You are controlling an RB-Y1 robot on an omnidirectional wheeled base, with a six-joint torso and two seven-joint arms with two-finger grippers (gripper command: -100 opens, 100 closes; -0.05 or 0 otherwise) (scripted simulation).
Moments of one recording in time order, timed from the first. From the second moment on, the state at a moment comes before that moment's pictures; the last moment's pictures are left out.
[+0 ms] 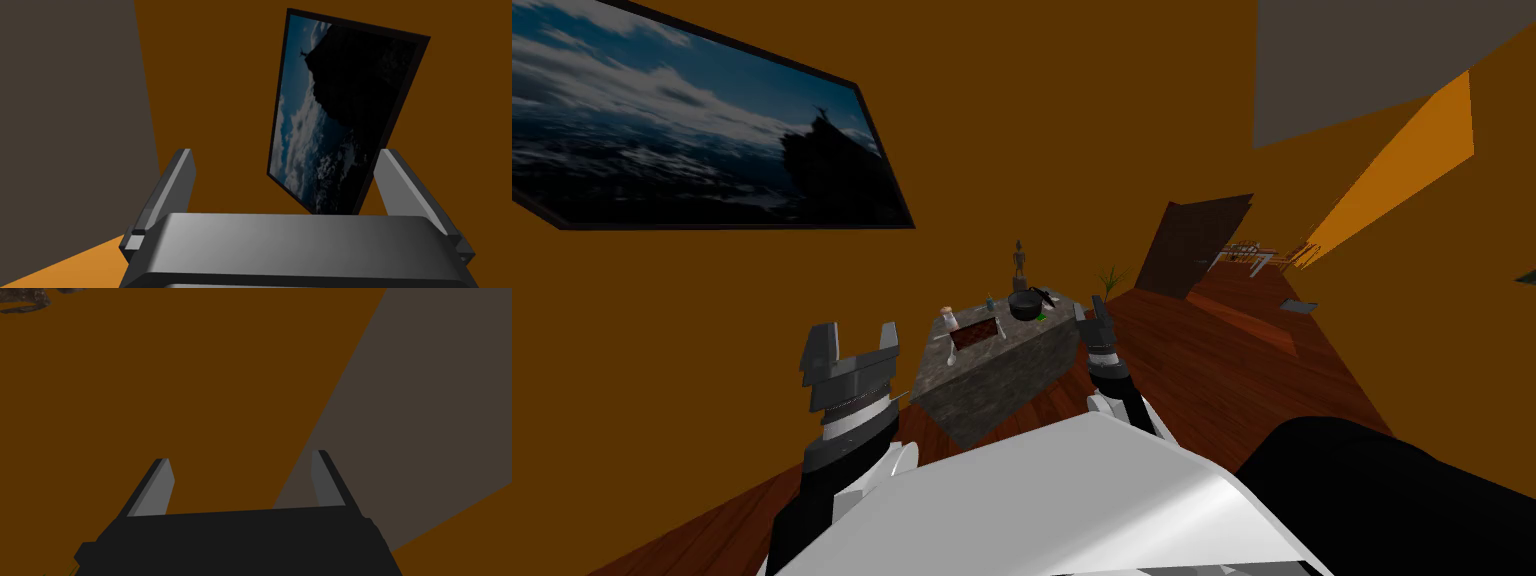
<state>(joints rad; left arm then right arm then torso) 0.53 0.00 -0.01 -2.36 0.07 -0.60 -0.05 0.54 -0.05 0.07 -2.27 -0.01 -0.60 -0.08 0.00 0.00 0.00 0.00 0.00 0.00</state>
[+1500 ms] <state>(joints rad) 0.37 0.28 0.03 -2.17 0.27 -0.25 -0.01 0.54 -0.05 0.07 -2.27 -0.01 -0.60 -0.08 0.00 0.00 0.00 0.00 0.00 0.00</state>
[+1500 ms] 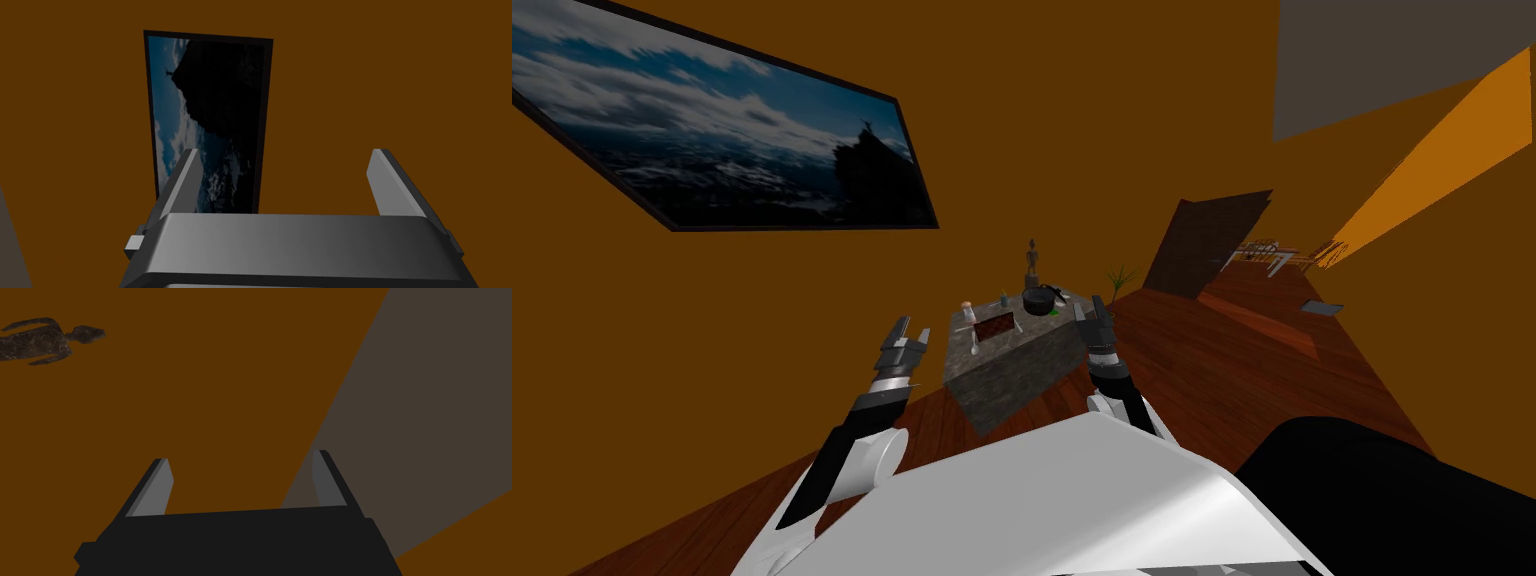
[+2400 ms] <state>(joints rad) 0.26 0.39 0.06 -2.02 0.39 0.00 0.02 0.54 -0.05 0.07 -2.27 -0.01 -0.60 -0.08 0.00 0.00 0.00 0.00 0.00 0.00</state>
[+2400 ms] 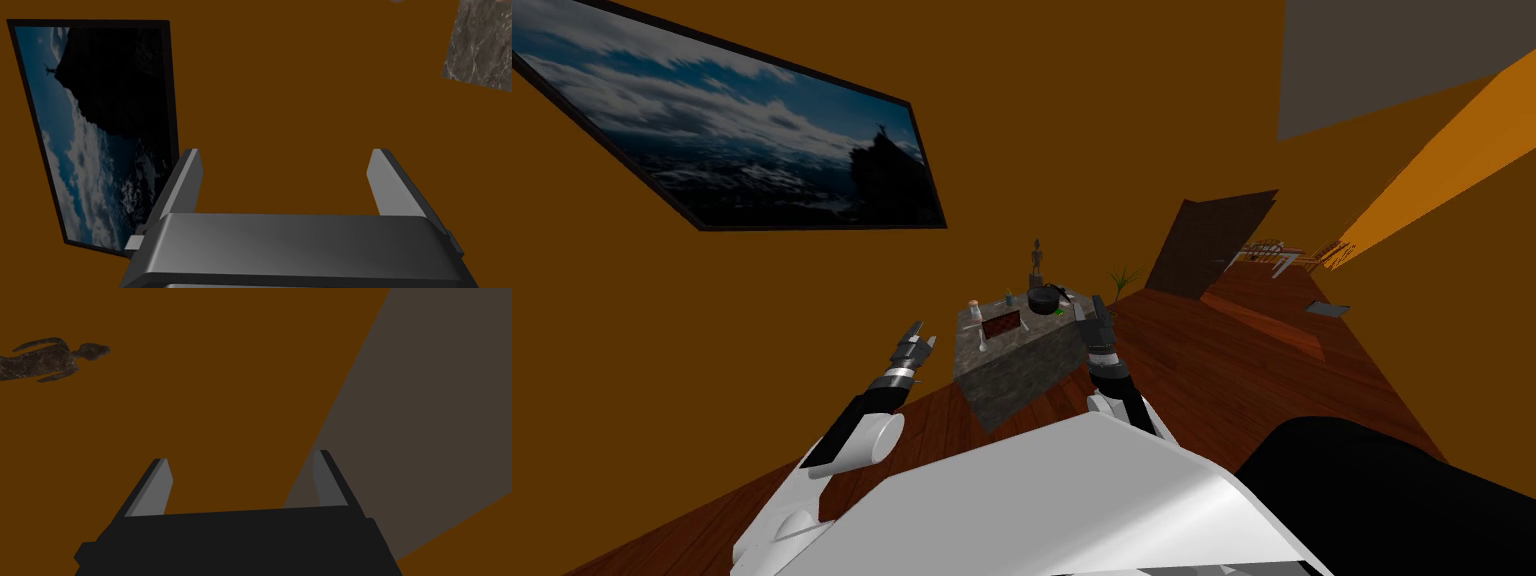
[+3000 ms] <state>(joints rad) 0.20 0.45 0.08 -1.95 0.45 0.14 0.03 0.54 -0.05 0.07 -2.27 -0.01 -0.60 -0.08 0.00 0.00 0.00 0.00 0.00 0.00</state>
